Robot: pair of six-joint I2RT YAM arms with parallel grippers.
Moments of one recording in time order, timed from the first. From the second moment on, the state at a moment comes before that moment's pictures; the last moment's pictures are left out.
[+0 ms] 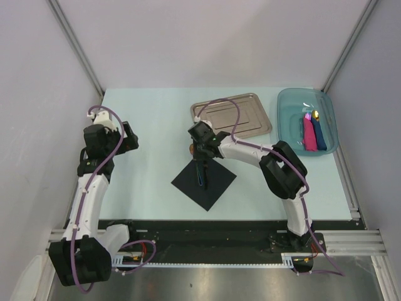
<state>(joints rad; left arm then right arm) 0.13 0.99 0.81 -0.30 0.10 -0.18 0.82 2.06 1.53 -0.40 0.11 0.66</state>
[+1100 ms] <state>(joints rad) 0.13 1.00 0.81 -0.31 0.10 -0.17 0.83 2.12 1.53 -0.39 0.22 0.73</state>
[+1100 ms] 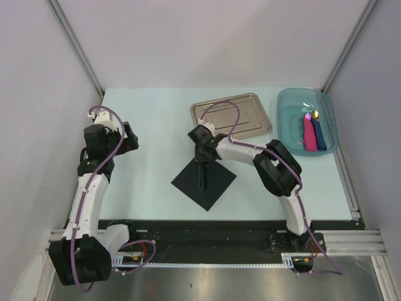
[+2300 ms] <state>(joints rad) -0.05 0.98 0.70 -0.31 0.62 0.22 0.52 1.94 1.30 -0.27 -0.07 0.46</state>
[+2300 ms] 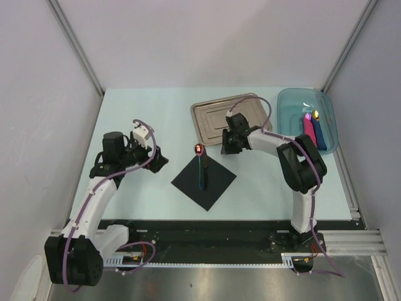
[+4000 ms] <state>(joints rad) -1.19 1.23 0.49 -0.05 0.11 0.51 0.50 1.65 1.03 -0.21 -0.41 0.32</state>
